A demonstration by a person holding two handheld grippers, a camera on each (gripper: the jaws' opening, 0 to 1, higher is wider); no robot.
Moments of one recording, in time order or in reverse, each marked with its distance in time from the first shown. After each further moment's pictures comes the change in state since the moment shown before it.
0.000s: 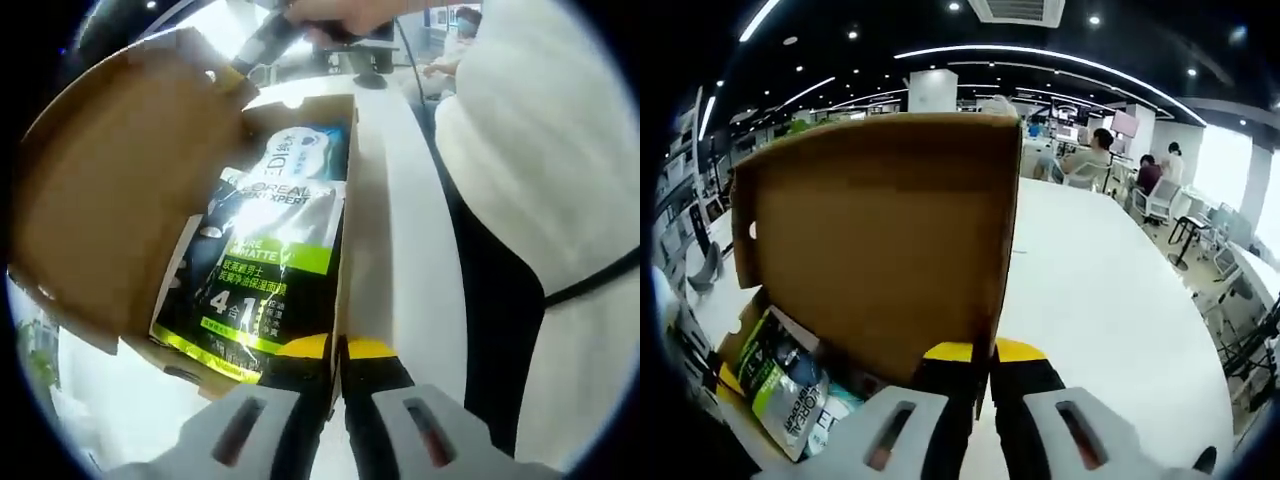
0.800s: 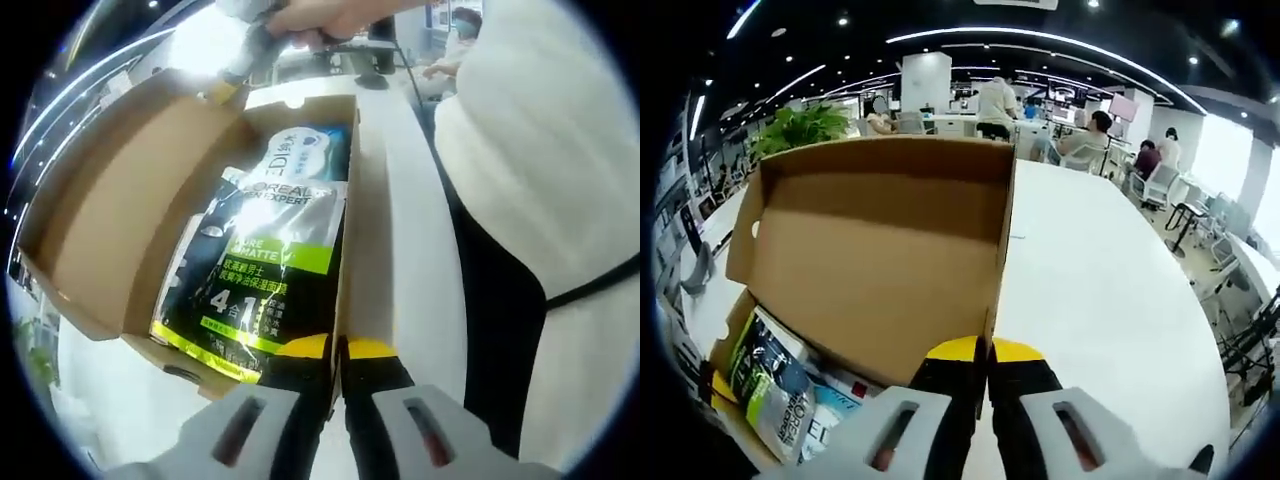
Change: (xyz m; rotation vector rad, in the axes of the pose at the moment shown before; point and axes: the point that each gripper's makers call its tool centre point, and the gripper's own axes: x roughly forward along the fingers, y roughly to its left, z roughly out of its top) left arm -0.001 0.000 0.000 -0.008 -0.003 0.005; right arm 0.015 -0.003 -0.004 0.007 0.069 -0.032
